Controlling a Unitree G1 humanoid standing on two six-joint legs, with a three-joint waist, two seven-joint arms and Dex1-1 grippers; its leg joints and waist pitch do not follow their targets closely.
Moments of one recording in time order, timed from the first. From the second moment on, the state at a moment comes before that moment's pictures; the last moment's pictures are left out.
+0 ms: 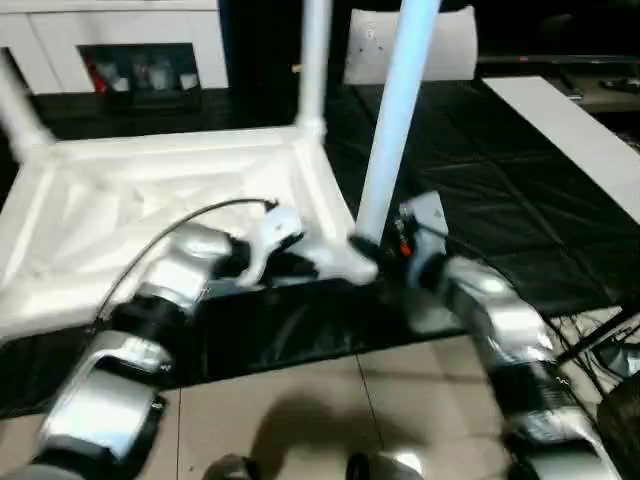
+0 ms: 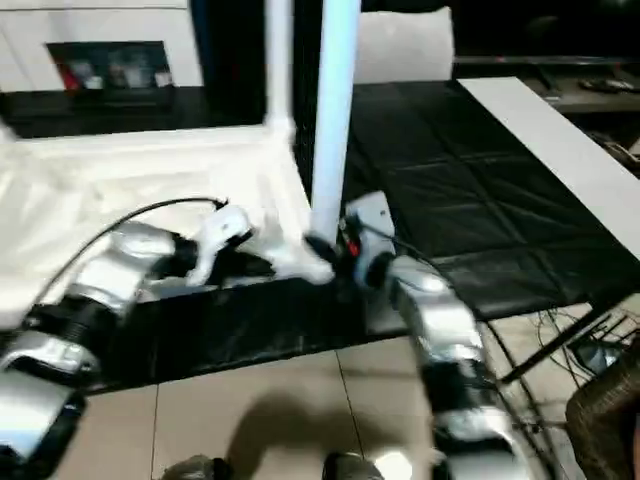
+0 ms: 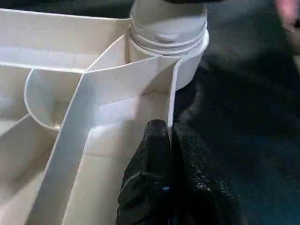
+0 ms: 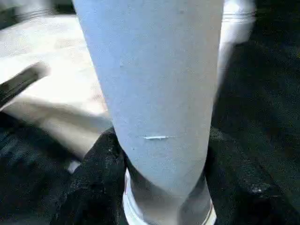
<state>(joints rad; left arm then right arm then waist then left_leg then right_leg) -0.75 0.26 -0.22 0.73 0.04 0.23 -0.96 -0.53 -0.06 -0.01 0.40 0.13 0.36 0.46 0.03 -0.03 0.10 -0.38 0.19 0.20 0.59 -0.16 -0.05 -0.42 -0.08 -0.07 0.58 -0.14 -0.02</state>
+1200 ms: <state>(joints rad) -0.74 0.42 -0.30 0.78 0.02 -0.10 -1.40 -0.46 -0.39 0.11 0.32 0.23 0.23 1.13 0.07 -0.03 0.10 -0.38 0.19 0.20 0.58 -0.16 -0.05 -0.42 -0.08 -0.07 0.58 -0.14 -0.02</state>
